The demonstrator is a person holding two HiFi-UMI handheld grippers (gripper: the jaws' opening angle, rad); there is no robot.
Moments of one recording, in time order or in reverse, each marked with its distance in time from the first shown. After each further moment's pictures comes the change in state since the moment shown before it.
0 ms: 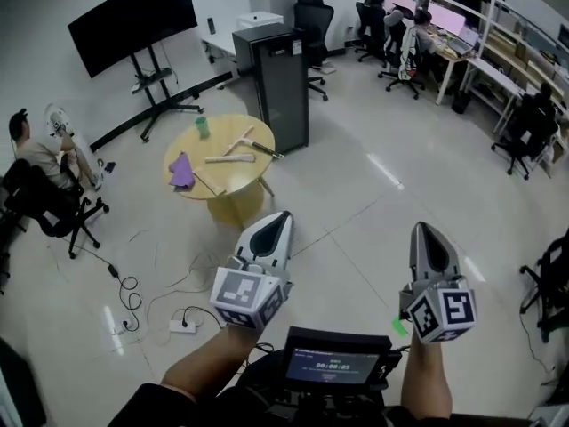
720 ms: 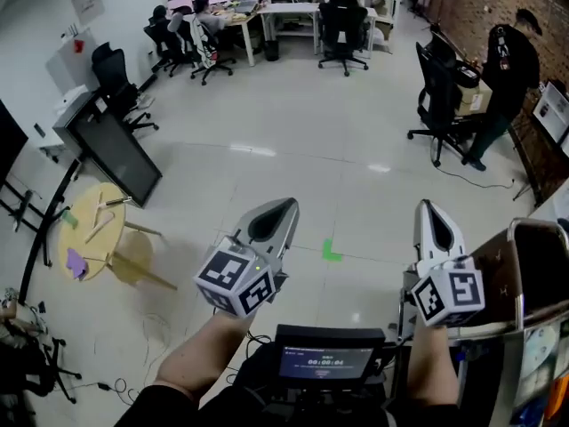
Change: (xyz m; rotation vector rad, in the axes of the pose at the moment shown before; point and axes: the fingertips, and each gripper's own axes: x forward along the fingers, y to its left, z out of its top) left arm -0.111 -0.603 -0.019 -0.087 0.124 -0.926; right arm -0.617 -0.217 0.061 -0.061 -0.053 -0.753
